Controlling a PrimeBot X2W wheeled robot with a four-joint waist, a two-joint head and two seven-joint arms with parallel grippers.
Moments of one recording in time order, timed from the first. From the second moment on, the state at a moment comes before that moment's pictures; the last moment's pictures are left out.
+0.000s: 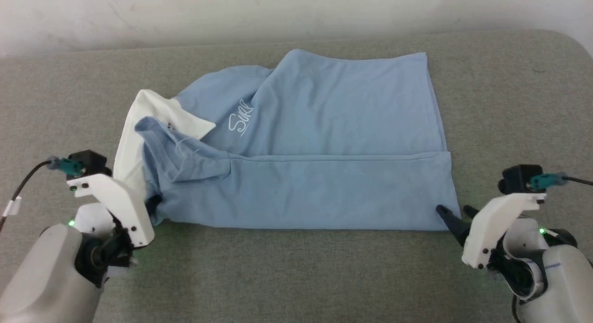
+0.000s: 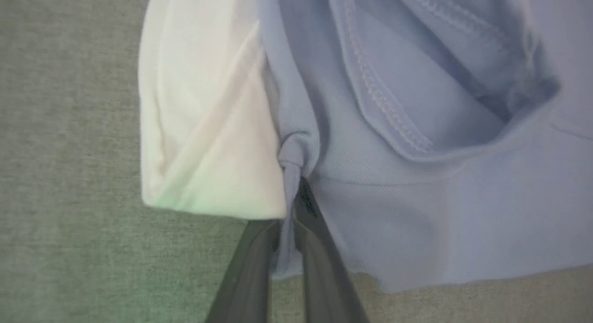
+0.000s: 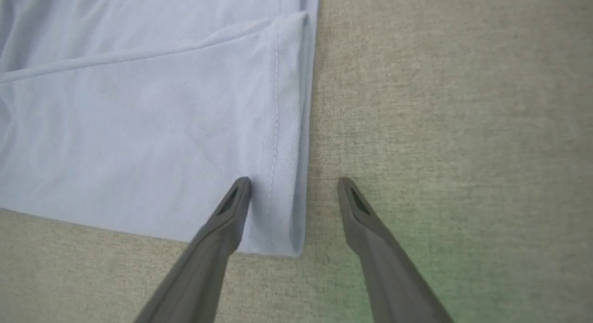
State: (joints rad) left arm -0.43 0.51 -0.34 0.44 -0.89 0.04 0.53; right arm -0.22 -0.15 -0.03 0.25 0.42 0.13 0.56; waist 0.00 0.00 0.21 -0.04
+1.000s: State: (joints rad) left arm 0.00 0.62 -0.23 -0.04 -0.87 0.22 0.38; right arm -0.17 -0.28 0.16 0.16 0.54 0.13 0.58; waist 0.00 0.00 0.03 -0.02
